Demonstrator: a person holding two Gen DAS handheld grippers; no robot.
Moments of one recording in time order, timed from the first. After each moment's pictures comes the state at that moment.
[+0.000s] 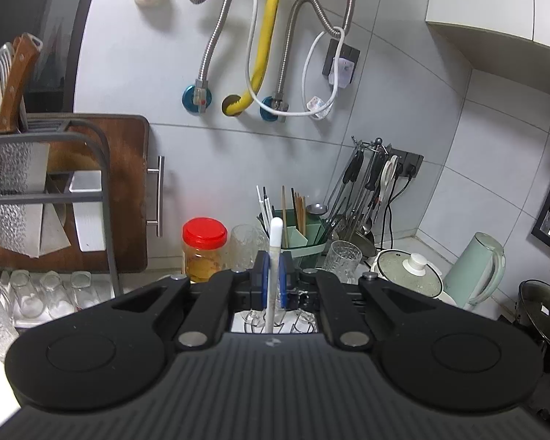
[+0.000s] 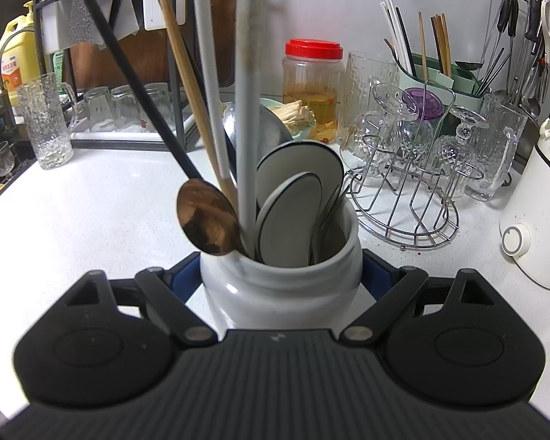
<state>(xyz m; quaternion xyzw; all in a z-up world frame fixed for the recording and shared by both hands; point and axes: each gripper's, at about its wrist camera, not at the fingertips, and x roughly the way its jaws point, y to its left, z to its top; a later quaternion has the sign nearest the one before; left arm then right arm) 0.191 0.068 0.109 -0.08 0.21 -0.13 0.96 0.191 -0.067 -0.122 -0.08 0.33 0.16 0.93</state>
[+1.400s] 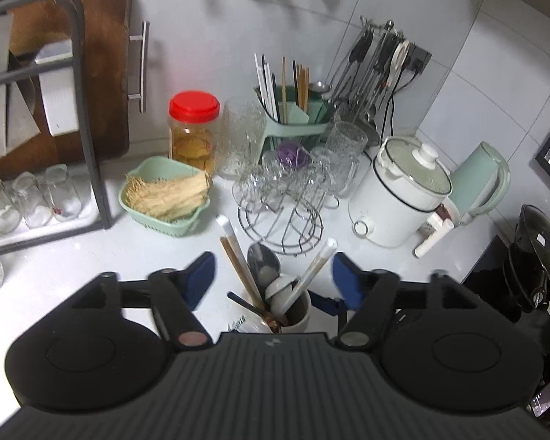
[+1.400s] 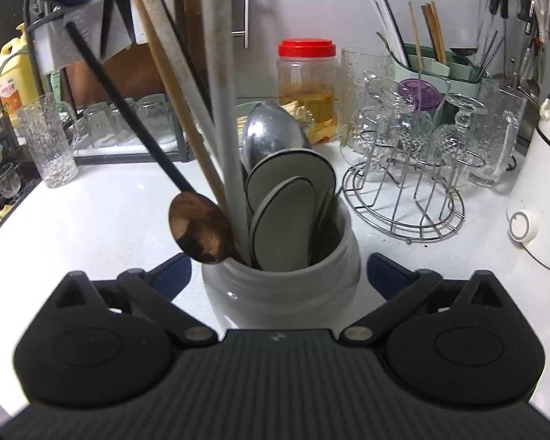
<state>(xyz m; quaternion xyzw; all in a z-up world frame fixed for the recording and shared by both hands) 0.221 0.068 0.041 -0.07 0.38 -0.16 0.91 0.194 -0.072 -0.121 -0.03 0.34 0.16 0.93</state>
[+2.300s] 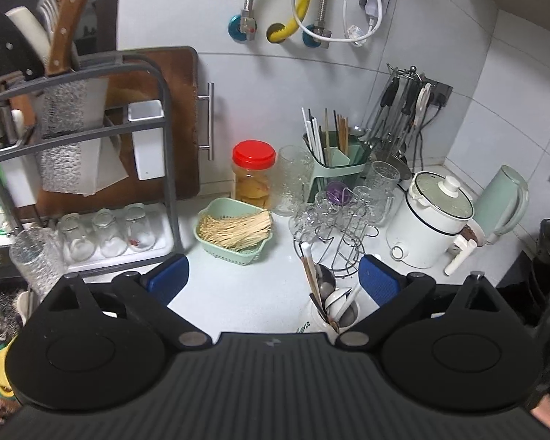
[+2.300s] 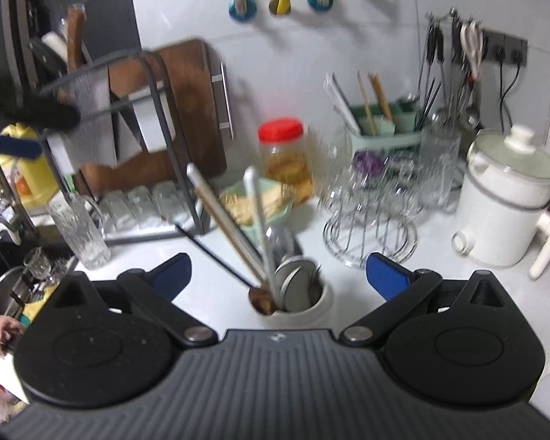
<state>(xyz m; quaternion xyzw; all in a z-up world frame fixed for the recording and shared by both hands) 0.155 0.124 0.101 -0.04 0.33 -0.09 0.94 0.124 -0.092 0.005 0.04 0.30 0.11 0.95</state>
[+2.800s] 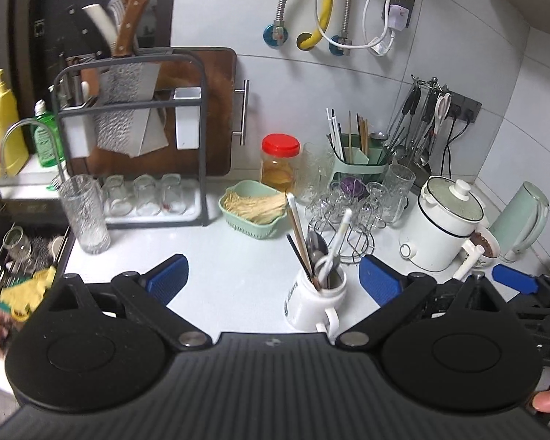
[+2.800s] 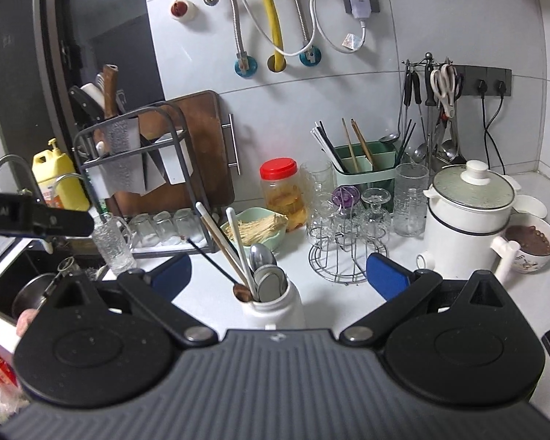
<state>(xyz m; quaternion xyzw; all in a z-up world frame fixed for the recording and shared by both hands) 0.043 0.065 0.095 -0.07 0.31 0.01 0.95 0.047 -0.168 0.059 0.05 0.25 0.15 0.95</state>
